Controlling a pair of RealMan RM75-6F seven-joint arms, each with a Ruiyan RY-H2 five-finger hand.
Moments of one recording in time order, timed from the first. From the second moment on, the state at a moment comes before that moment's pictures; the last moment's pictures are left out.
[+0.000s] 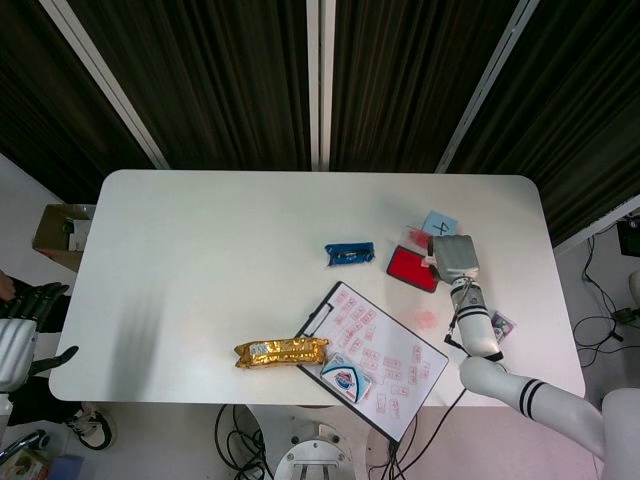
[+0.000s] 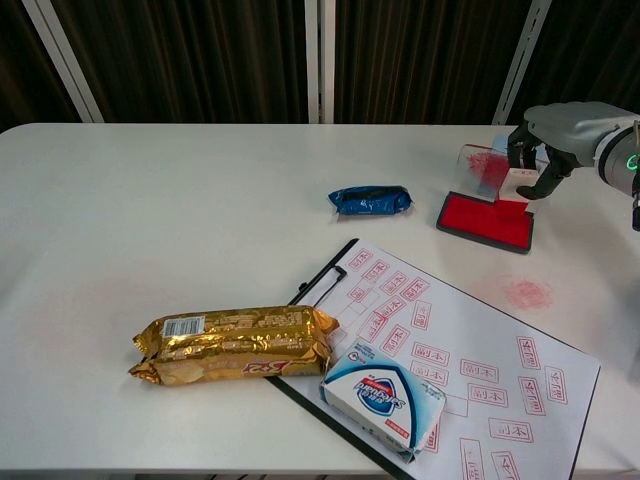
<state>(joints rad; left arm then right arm) -0.05 -1.10 -0.01 -1.51 1.55 1.53 -0.08 0.68 -1.65 0.35 -1.26 -0.75 0.90 -0.72</state>
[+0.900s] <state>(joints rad) -0.05 -1.10 -0.01 -1.49 1.54 1.53 -0.09 0.79 -1.73 0.26 -1.11 -0.62 0.86 -0.69</state>
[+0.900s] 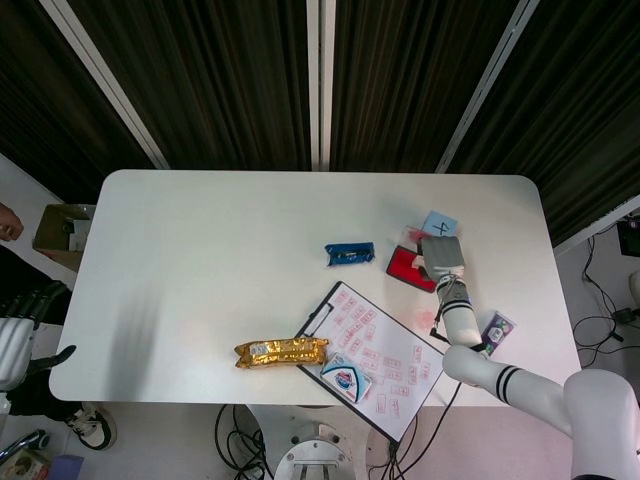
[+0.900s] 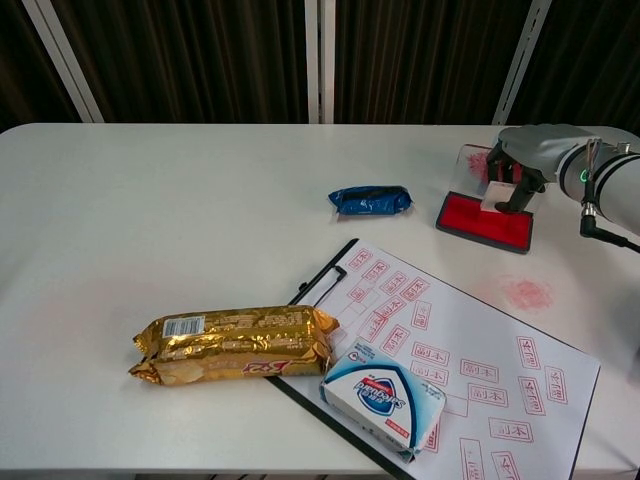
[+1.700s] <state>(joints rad) -0.04 -1.09 -0.01 -1.50 1.54 1.54 -0.09 0.79 -1.74 0.23 -1.10 -0.69 0.89 -0.63</state>
